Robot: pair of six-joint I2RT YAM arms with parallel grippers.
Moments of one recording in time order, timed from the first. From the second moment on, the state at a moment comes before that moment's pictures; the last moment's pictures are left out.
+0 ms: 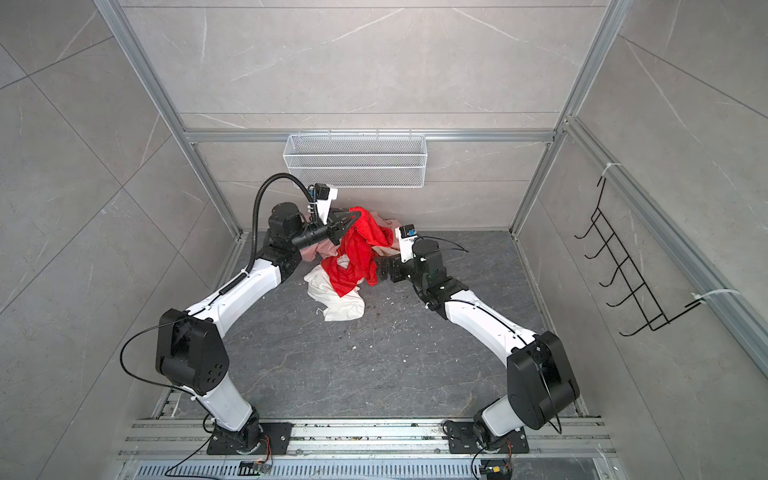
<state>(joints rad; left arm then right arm) -0.39 1.71 1.46 0.27 0.66 -0.11 0.50 1.51 1.10 0.08 -0.09 0.19</state>
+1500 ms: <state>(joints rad) -0.39 1.61 1.47 0.29 0.67 -0.13 0.50 1.28 1.11 -0.01 -0.11 0.19</state>
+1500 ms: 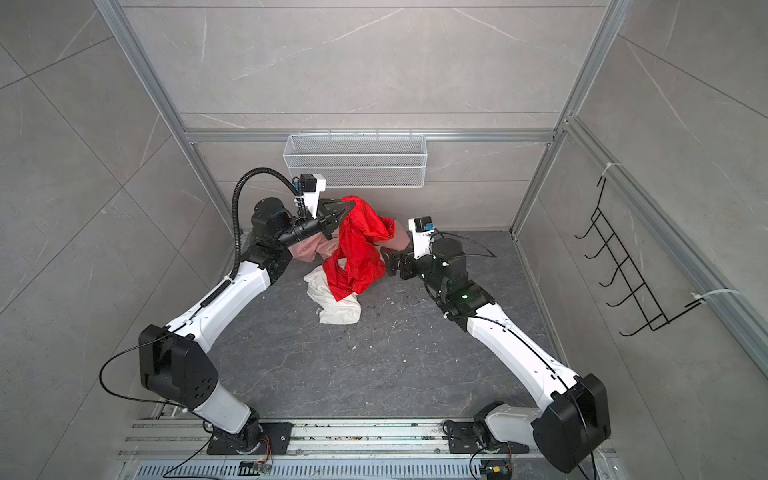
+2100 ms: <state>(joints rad) -0.40 1.59 1.47 0.29 0.70 -0.15 0.50 1.27 1.11 -0.02 -0.12 0.19</state>
